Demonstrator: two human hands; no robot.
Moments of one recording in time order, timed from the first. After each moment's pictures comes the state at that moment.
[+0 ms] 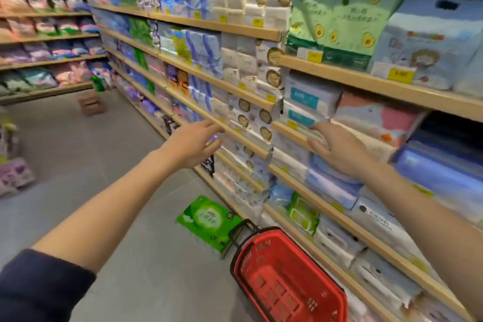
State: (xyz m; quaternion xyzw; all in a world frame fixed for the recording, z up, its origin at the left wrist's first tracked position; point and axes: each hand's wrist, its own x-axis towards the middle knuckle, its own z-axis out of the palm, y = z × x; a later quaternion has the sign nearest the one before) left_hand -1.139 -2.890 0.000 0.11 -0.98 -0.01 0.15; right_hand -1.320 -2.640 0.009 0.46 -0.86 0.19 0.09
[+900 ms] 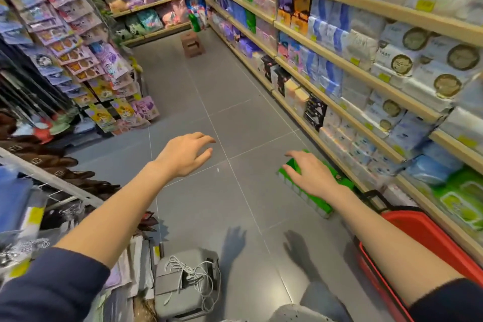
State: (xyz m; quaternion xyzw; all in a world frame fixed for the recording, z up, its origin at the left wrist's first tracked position) left_hand -0.862 -3.162 -0.125 0.31 -0.95 0.00 -0.02; right_hand -1.103 -2.991 -0.208 0.57 -0.78 0.21 -0.16
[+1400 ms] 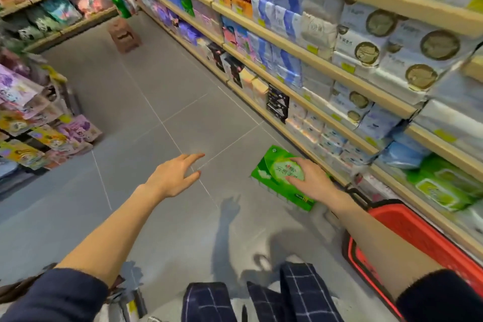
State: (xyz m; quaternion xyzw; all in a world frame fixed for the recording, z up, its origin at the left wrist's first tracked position) left_hand -1.032 -3.314 -0.215 0.28 -0.94 -0.10 -0.14; right_hand -1.264 -3.072 -0.280 0.39 -0.84 0.24 -0.28
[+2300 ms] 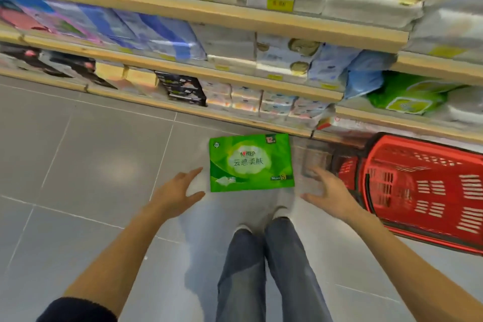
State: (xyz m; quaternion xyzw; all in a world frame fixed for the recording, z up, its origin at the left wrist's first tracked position) left_hand -1.328 -3.490 -0.477 0.04 -0.92 -0.19 -0.33; right_hand -1.358 -3.123 -0.470 0.00 -0.89 0.33 -0.30
